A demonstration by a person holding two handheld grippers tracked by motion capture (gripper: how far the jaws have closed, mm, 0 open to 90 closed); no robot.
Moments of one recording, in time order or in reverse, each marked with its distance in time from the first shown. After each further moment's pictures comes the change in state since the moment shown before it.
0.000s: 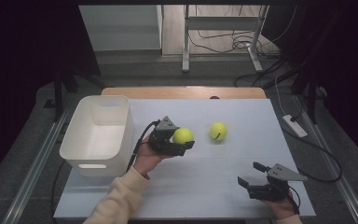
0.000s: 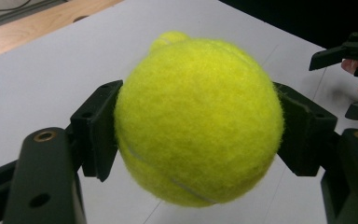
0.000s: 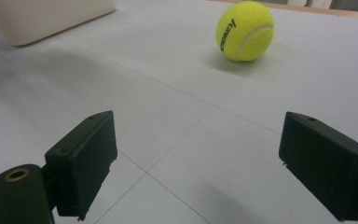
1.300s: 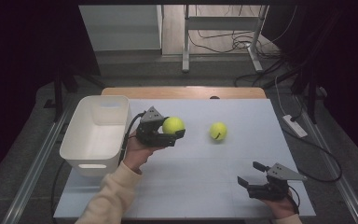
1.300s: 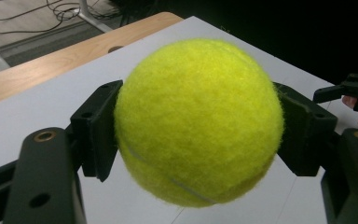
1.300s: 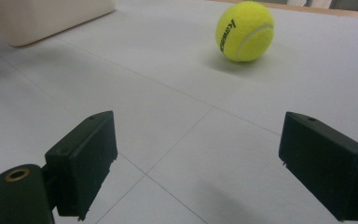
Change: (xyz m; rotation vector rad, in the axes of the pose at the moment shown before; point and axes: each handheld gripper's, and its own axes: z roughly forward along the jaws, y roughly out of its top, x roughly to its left) left arm 0.014 0.013 -0.038 -0.096 0.062 -0.036; right arm 0.000 0.001 0.001 0.000 0.001 0.004
